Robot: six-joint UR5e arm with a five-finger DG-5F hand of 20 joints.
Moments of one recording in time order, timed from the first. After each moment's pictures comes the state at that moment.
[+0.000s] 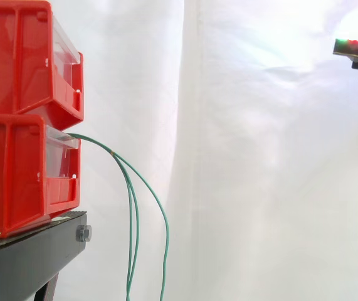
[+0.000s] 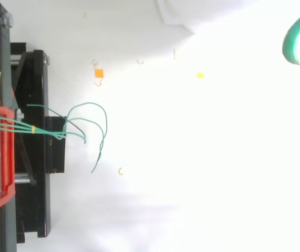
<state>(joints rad) 0.23 -1.73 -1.41 -3.48 -1.00 0.21</state>
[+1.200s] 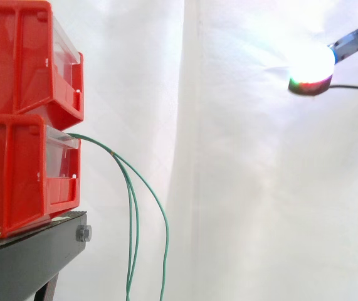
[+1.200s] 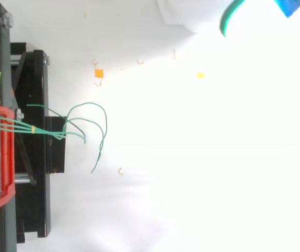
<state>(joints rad) 0.20 -1.82 -1.41 -3.23 -0.98 -0.17</state>
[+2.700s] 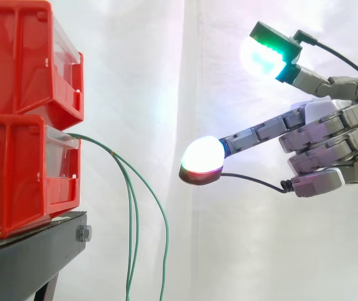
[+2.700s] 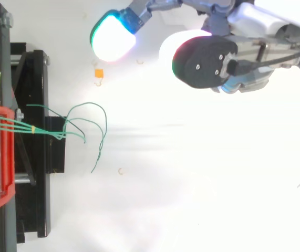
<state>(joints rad) 0.09 -2.11 -1.38 -2.80 -1.19 -0.14</state>
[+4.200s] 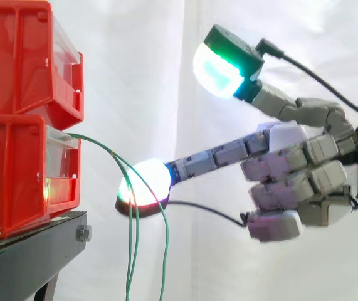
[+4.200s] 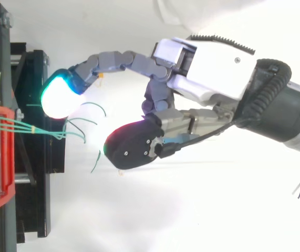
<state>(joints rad) 0.18 -2.26 -1.28 -2.69 -1.10 -0.16</state>
